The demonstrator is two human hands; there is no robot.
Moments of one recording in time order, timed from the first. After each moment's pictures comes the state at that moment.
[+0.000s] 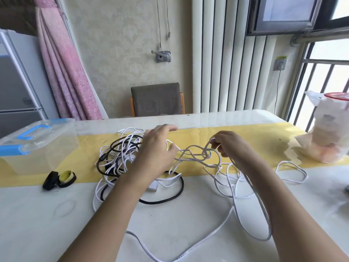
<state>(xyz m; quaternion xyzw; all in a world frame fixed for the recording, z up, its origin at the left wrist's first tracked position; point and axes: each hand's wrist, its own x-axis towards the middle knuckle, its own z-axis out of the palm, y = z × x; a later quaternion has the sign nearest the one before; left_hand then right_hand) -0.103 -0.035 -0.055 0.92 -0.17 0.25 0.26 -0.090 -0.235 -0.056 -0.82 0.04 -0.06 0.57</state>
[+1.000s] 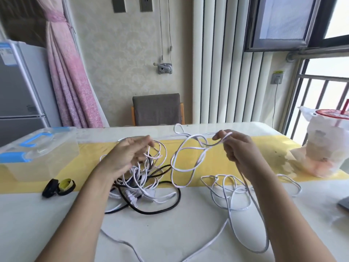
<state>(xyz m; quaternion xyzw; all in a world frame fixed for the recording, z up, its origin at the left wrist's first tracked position) -0.068 0.025 -0.044 0.67 -0.18 -0.03 0.72 -0.097 -0.260 -0.046 -0.70 -0.08 -0.15 0.70</state>
